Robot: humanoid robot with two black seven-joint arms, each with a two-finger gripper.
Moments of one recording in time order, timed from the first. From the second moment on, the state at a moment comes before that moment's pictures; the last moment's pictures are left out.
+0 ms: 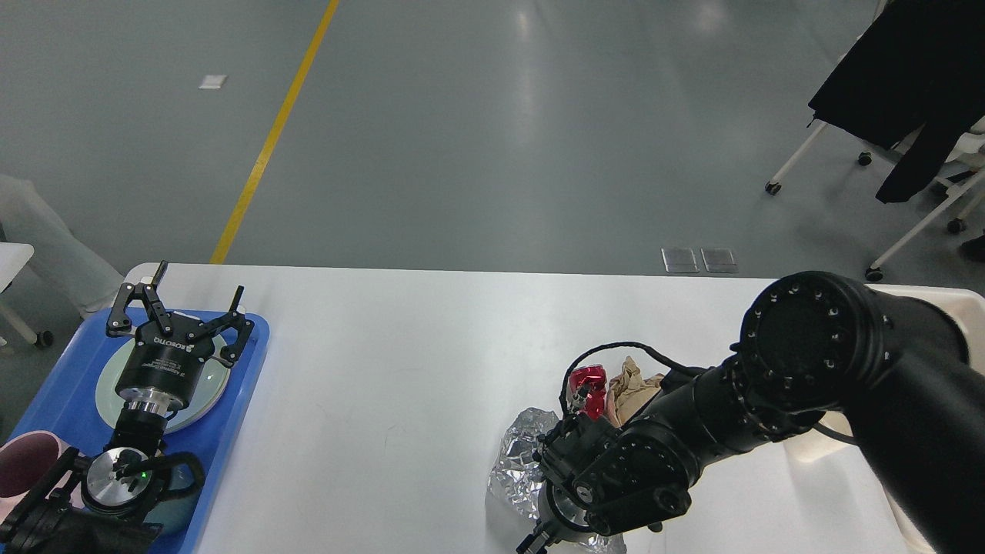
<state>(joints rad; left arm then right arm) -0.32 0.18 -1.46 -0.64 0.12 -0.68 -0.12 1.39 0.21 -0.93 1.27 -0.72 0.20 -0.21</state>
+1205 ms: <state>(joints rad) -0.32 0.18 -1.46 -0.64 0.12 -0.68 -0.12 1.97 -0.07 -0.96 1.55 -0.16 0.52 -0.20</state>
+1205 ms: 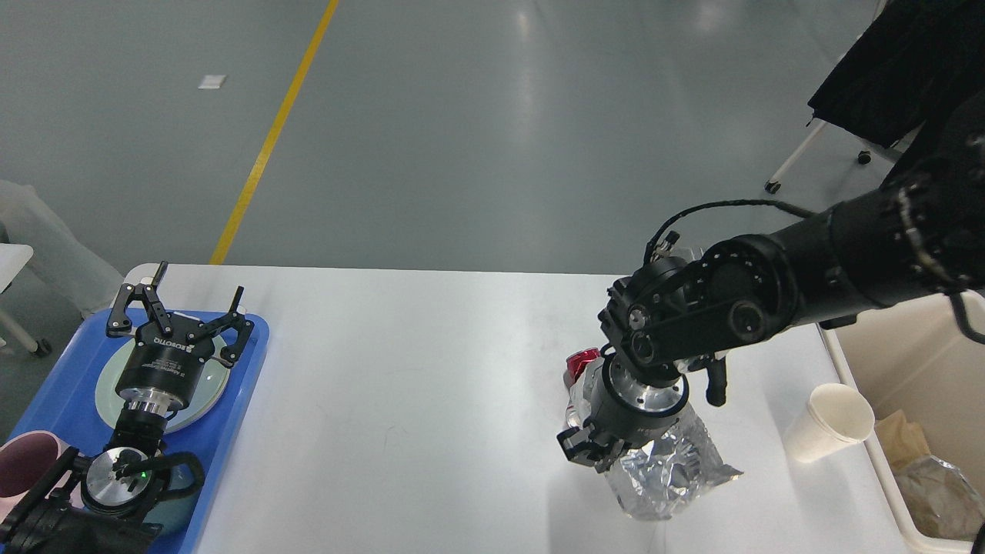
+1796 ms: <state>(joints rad) -0.32 0.18 -1.46 -0.64 0.12 -0.68 -0.12 2.52 -0.19 -1.62 1.67 -0.07 0.74 0.13</state>
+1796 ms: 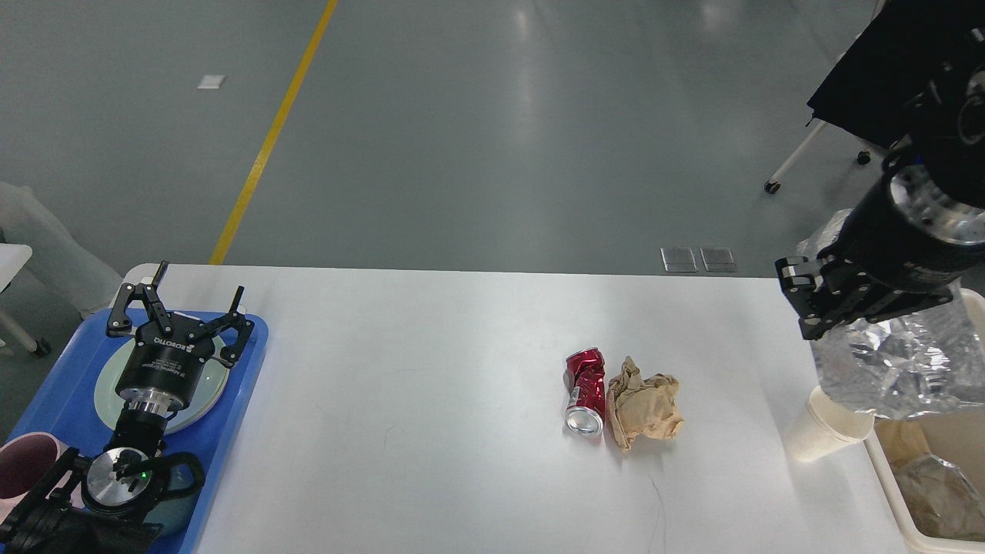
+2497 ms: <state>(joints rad) -0.32 0.18 -1.46 -0.64 0.12 -0.68 -0.12 1.73 -0.67 -1.55 0.90 -0.15 0.64 0.13</state>
